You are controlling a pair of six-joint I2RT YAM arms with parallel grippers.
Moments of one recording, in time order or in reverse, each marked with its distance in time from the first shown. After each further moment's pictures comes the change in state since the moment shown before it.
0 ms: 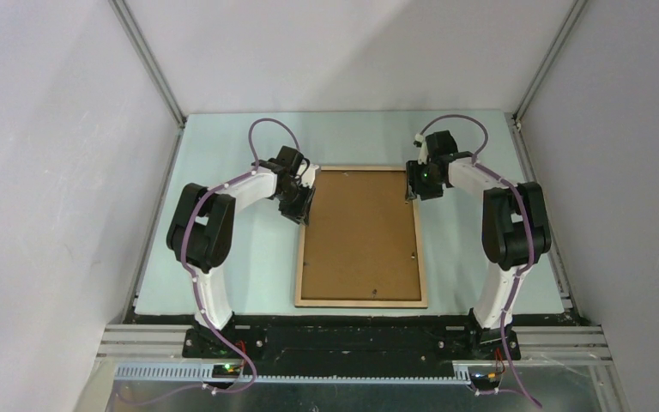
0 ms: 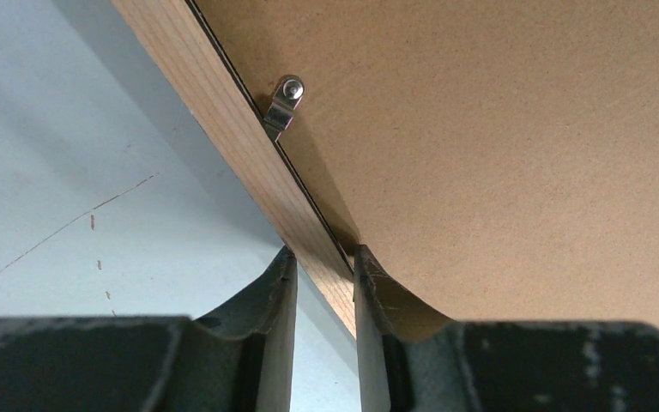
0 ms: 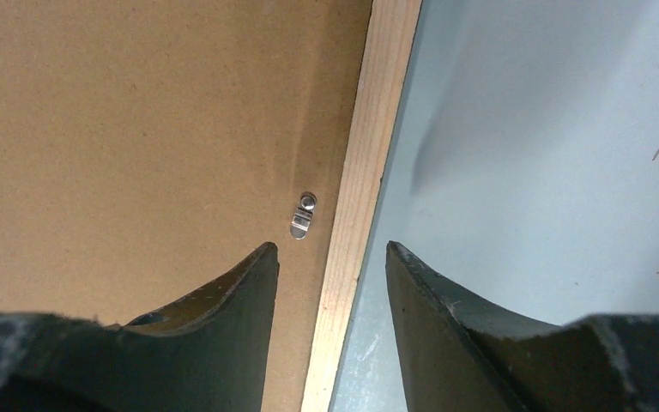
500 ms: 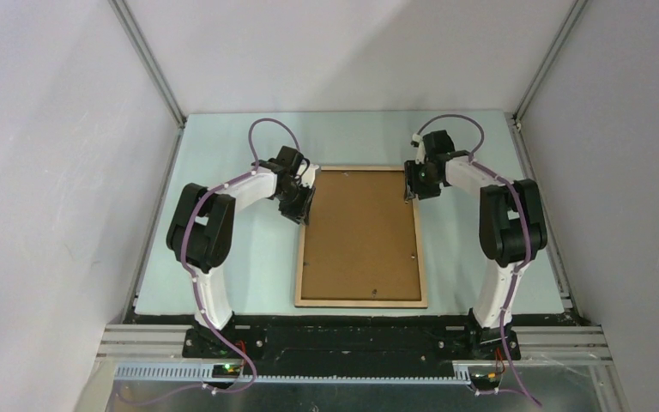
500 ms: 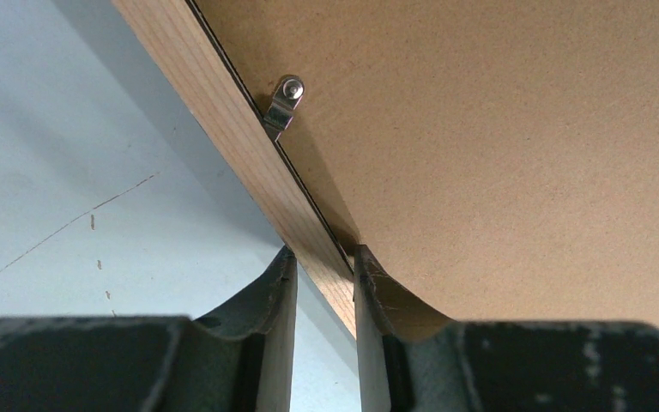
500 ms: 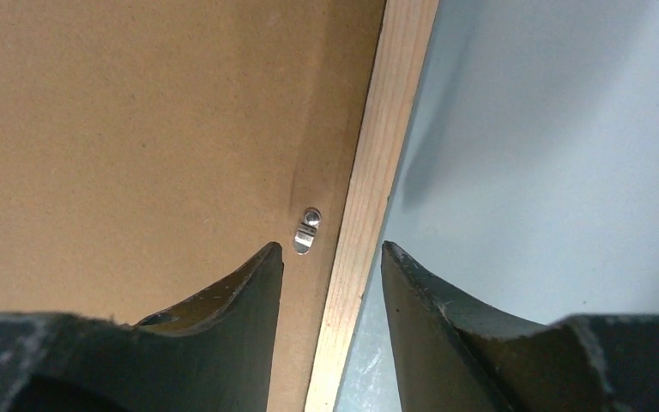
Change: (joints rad) left arm 0.000 -0.002 -0.001 0.001 0.000 0.000; right arm 0.009 0.037 0.033 0.000 0.002 -0.011
